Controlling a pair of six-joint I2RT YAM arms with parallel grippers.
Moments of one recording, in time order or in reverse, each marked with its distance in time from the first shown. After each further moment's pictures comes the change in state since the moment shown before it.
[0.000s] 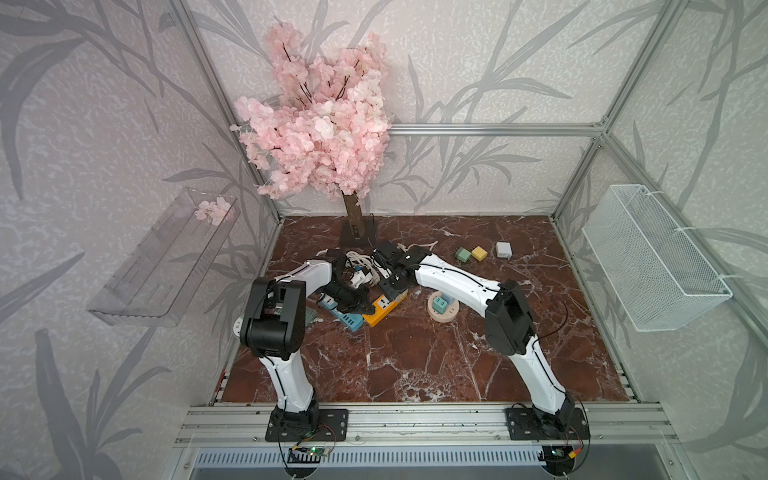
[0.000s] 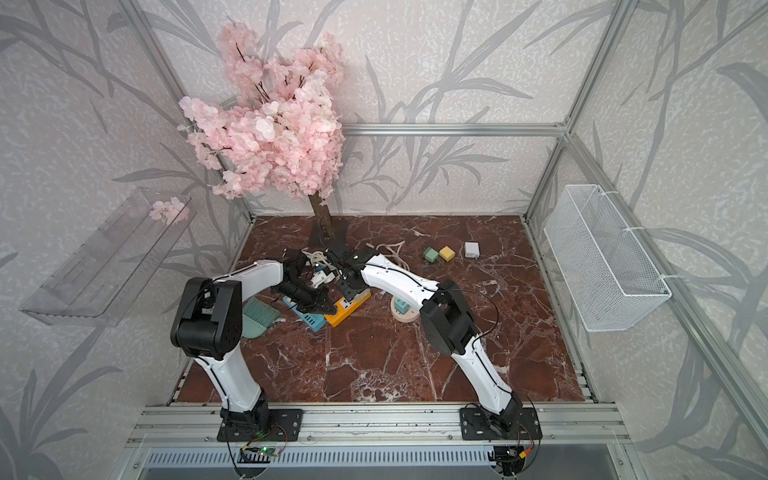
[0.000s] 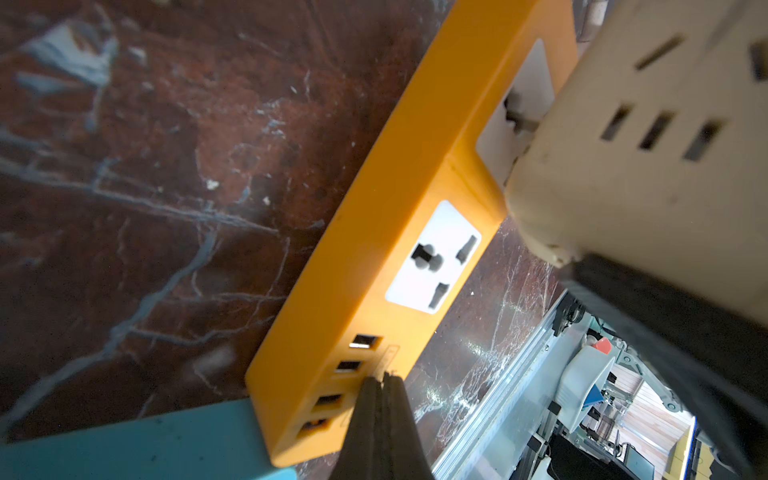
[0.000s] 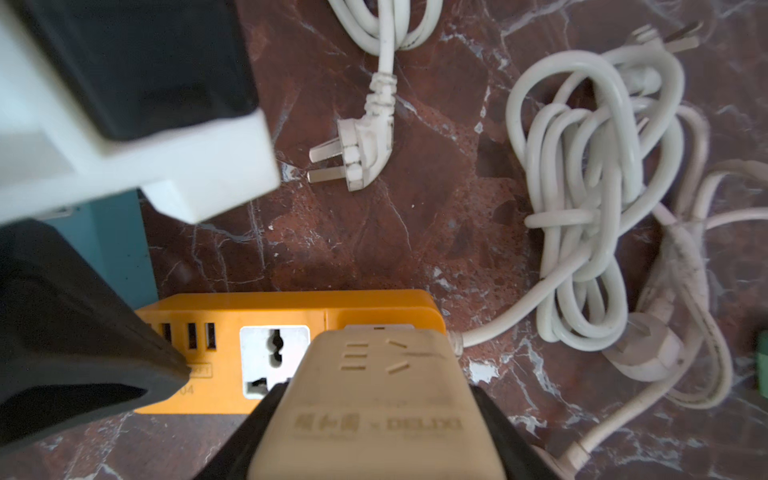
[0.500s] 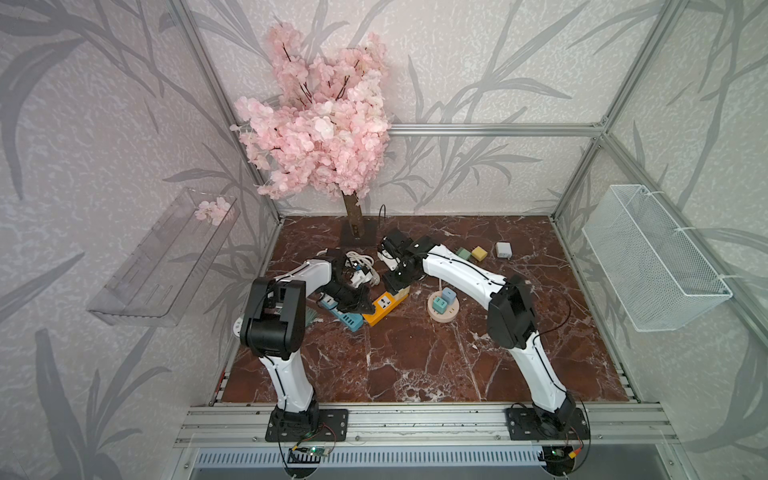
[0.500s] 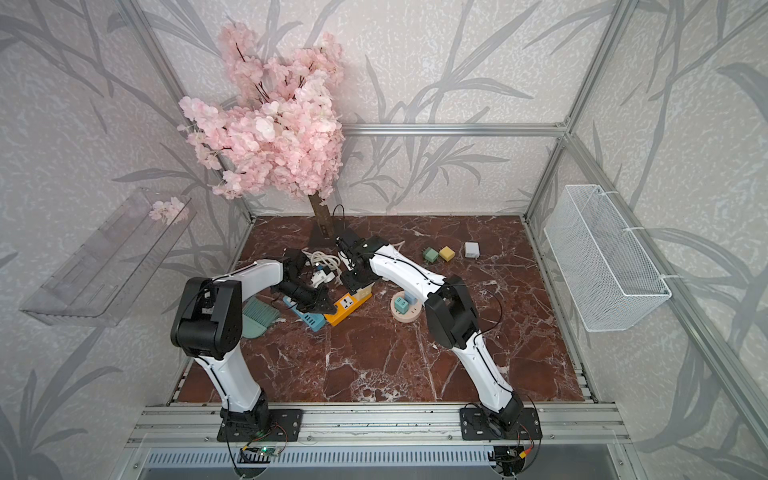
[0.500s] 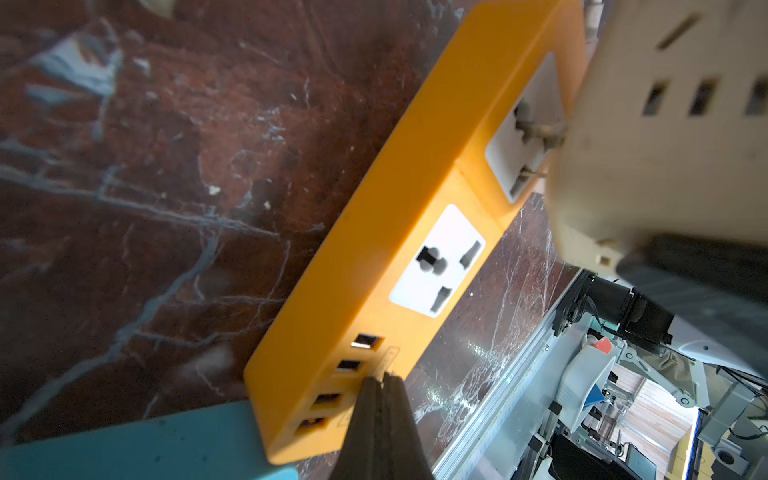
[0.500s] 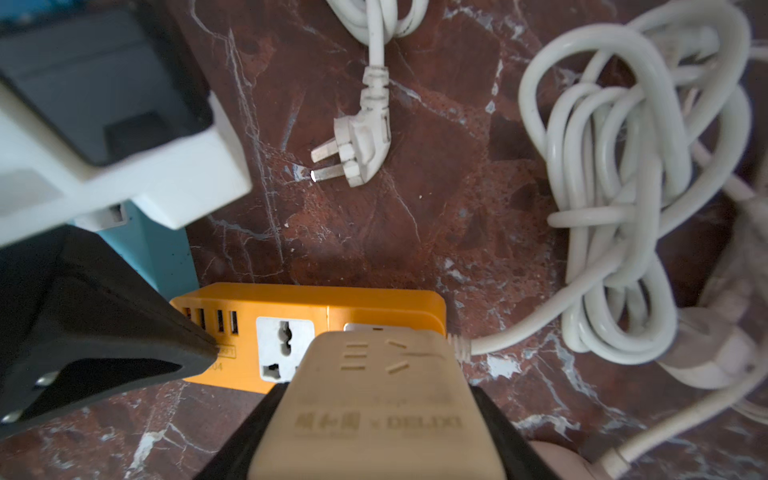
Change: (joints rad) left arm 0.002 0.002 0.007 -0.008 0.002 0.006; right arm -0.016 0.028 0.092 -0.082 -0.060 0.012
